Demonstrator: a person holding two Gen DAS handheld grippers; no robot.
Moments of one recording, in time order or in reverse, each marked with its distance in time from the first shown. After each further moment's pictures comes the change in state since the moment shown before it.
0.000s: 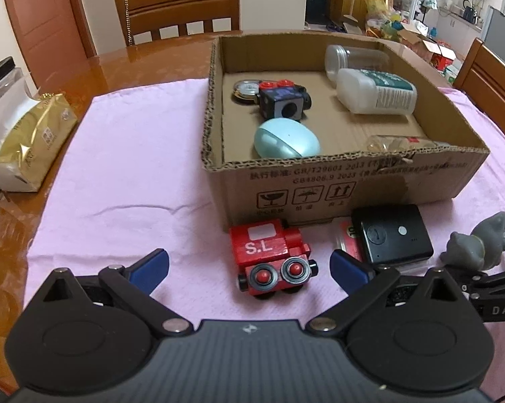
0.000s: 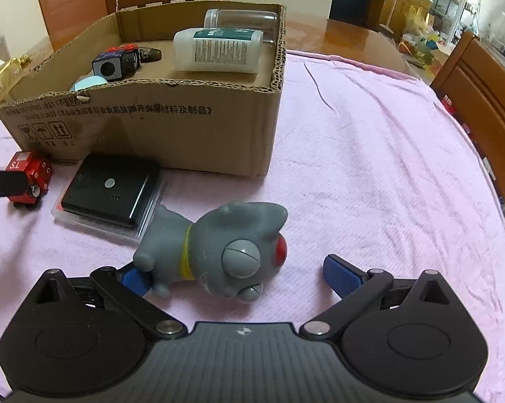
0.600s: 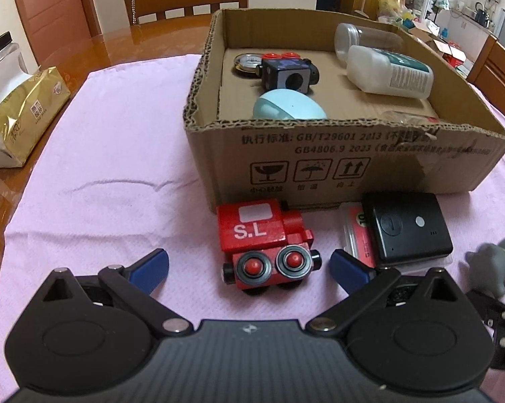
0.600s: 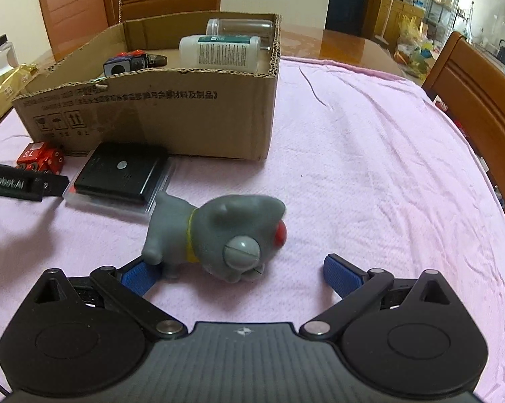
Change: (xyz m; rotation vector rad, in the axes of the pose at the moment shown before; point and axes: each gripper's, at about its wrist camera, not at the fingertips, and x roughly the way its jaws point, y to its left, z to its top) left arm 0.025 -0.005 -0.011 -0.048 0.029 0.014; right arm -0.014 0.003 -0.029 0.007 -0.079 -0.005
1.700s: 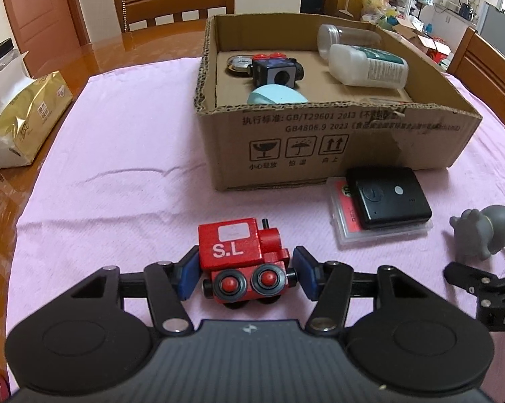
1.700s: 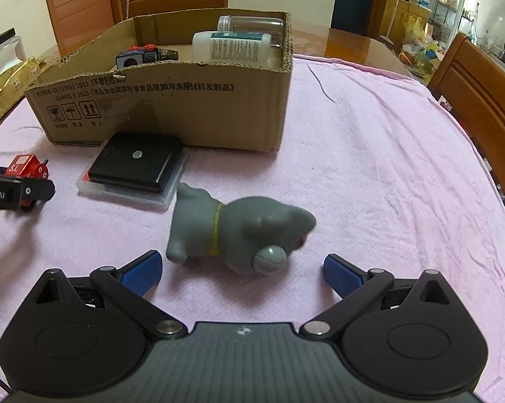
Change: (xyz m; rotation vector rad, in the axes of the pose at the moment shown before) left arm -0.024 0.005 -0.017 0.052 -0.014 -0.032; right arm -0.004 0.007 -0.002 -0.015 0.015 0.013
